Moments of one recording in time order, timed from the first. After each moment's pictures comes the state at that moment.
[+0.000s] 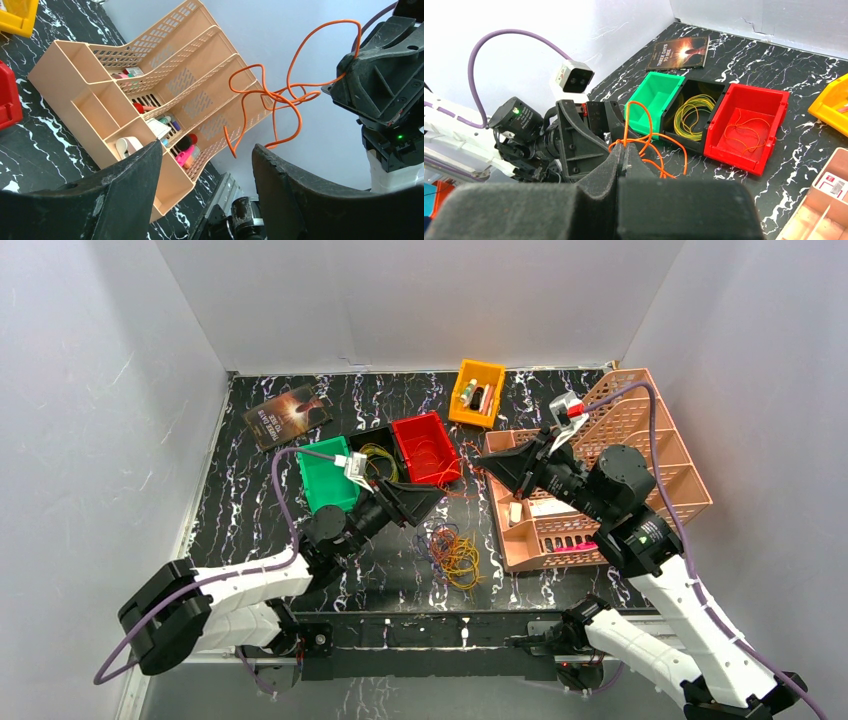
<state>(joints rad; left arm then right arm) -0.91 1.14 0.41 0.94 -0.04 -0.88 0.60 0.75 1.00 -0.22 -0.36 0.40</state>
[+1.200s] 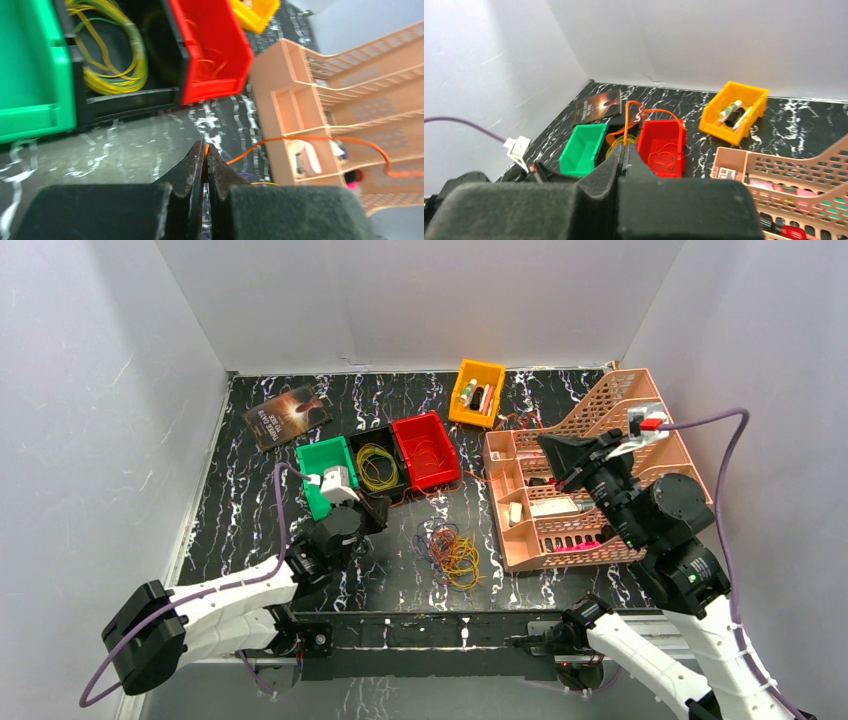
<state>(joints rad) -0.90 1.01 0.39 0.36 -0.52 -0.80 0.60 0.63 1.08 -0.35 0.04 0.32</state>
